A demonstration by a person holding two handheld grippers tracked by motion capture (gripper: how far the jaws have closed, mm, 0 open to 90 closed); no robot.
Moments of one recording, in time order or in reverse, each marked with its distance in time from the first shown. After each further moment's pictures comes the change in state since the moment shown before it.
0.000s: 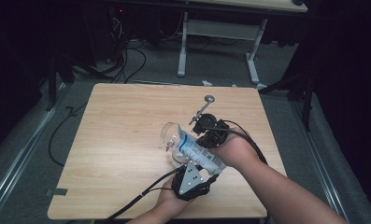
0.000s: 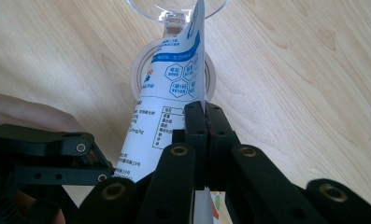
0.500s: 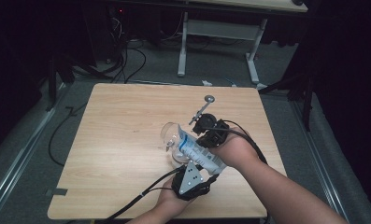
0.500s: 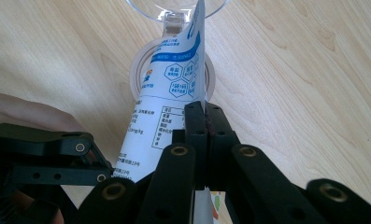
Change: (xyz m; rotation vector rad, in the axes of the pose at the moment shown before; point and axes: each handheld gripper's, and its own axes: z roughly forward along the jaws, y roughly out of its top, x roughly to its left) left arm 0.000 0.000 0.001 -0.001 0.001 -0.003; right arm 0.000 0.000 0.001 0.000 0.000 -0.004
